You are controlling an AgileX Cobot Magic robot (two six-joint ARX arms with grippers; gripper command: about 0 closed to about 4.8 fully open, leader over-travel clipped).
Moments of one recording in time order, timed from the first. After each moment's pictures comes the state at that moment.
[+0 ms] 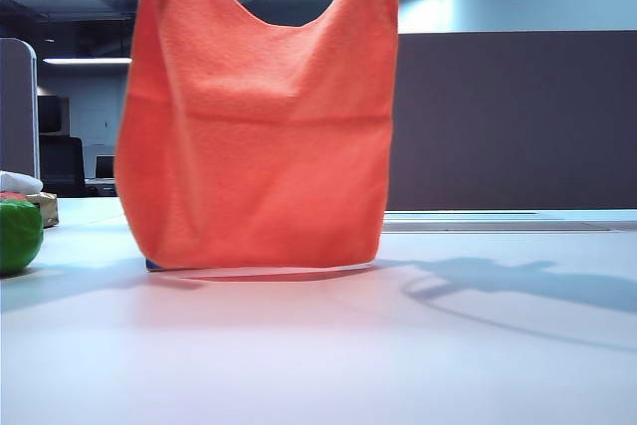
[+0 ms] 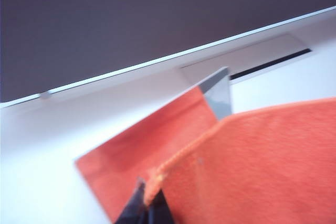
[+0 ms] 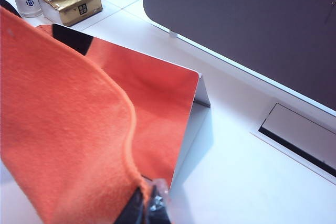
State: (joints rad) left arm -0.32 1.19 1.21 -0.34 0.14 0.07; right arm 0.54 1.31 1.27 -0.31 -0.09 -0.09
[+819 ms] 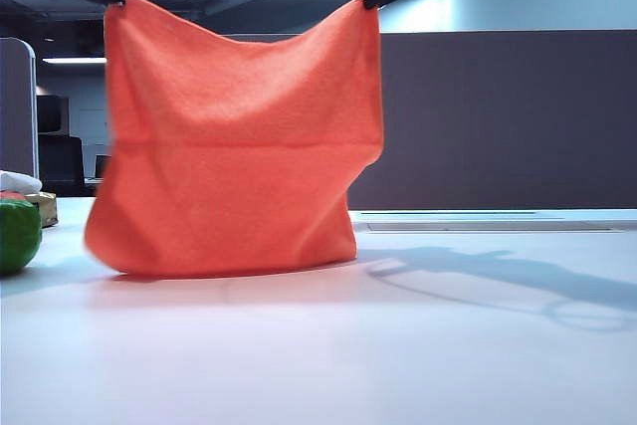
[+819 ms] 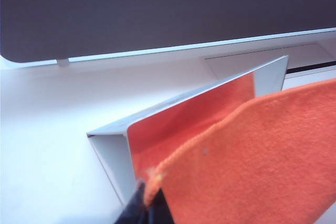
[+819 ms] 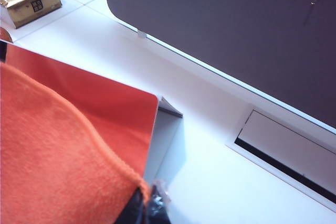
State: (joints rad) left arm -0.16 1.20 1.08 -0.22 0.25 -0.02; right arm 0.52 1.52 1.39 -0.24 -0.02 -0.11
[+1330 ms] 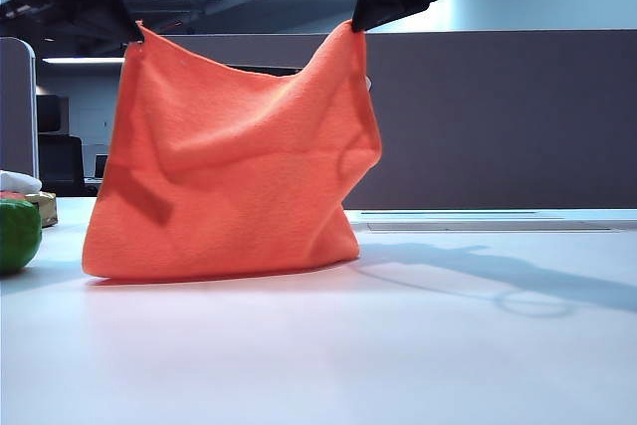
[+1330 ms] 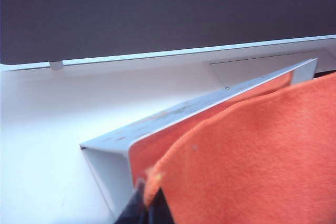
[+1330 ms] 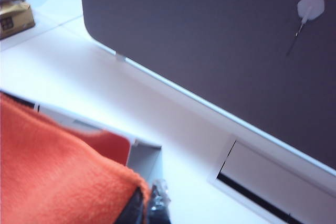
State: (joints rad) left arm -0.16 1.32 1.03 -0.02 0.25 -0.04; right arm 0.52 1.64 1.39 -0.02 0.04 -0.16
